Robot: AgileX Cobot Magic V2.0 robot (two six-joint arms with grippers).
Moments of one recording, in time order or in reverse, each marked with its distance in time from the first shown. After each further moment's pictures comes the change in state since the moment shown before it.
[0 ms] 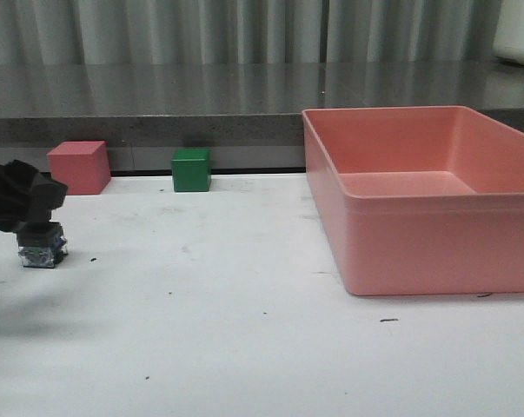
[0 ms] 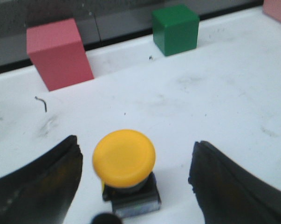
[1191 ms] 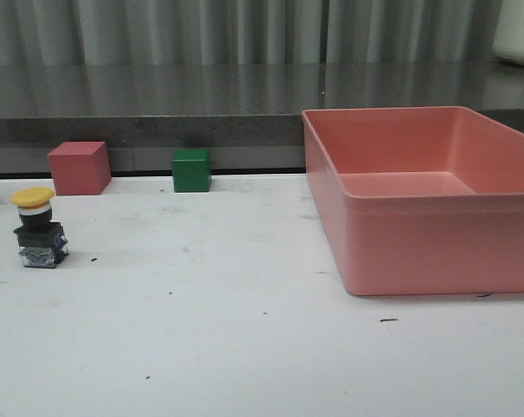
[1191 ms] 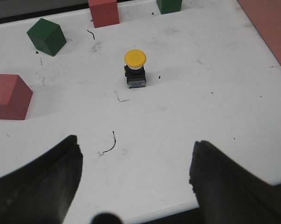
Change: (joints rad) left arm -0.053 -1.125 -0.363 -0.141 1.726 -0.006; right arm 0.000 0.000 0.000 0.000 0.000 0.000
